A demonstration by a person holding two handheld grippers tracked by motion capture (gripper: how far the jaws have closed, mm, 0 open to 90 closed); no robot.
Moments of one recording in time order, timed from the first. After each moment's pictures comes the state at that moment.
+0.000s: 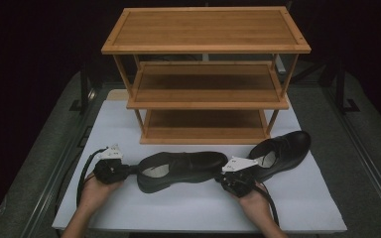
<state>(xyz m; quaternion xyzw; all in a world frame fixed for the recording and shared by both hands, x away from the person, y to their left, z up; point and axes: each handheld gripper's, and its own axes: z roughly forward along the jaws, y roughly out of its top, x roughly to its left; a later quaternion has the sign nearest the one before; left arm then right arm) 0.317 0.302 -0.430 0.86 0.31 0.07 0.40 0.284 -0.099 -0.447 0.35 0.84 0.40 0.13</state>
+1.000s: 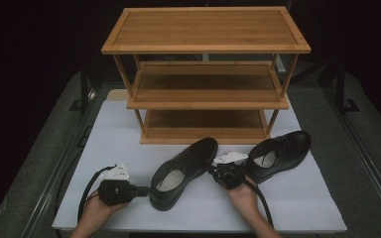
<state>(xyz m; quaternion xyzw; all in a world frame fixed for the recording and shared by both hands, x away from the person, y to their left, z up) 0.269 0.275 -0.430 0.88 0.25 0.01 0.42 0.305 -0.077 -0.453 0.38 0.82 0.41 0.14</state>
